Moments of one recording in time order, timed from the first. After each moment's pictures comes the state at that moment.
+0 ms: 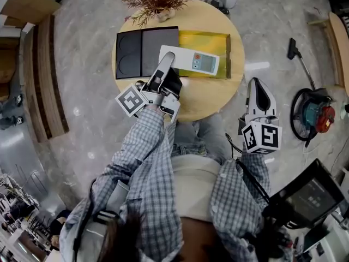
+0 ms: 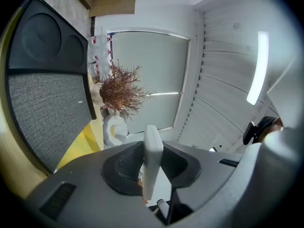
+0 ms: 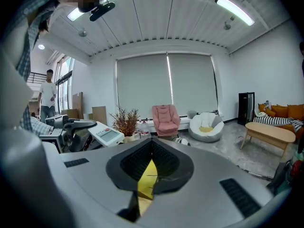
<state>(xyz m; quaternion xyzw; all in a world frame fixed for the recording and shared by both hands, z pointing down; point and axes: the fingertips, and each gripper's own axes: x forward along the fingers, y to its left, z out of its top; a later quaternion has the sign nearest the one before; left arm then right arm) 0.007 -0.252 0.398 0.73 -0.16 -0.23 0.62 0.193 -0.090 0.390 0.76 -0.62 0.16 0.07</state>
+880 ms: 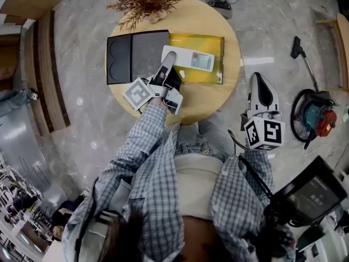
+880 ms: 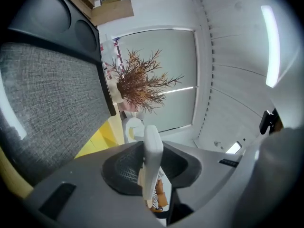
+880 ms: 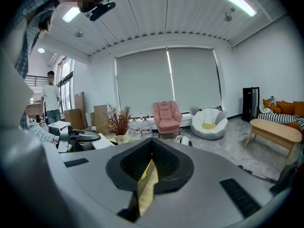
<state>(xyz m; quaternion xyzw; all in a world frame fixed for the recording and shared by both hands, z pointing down) 0.063 -0.272 0.465 0.73 -0.24 -0.16 0.62 0.260 -0.120 0.408 0.74 -0.64 0.18 0.07</state>
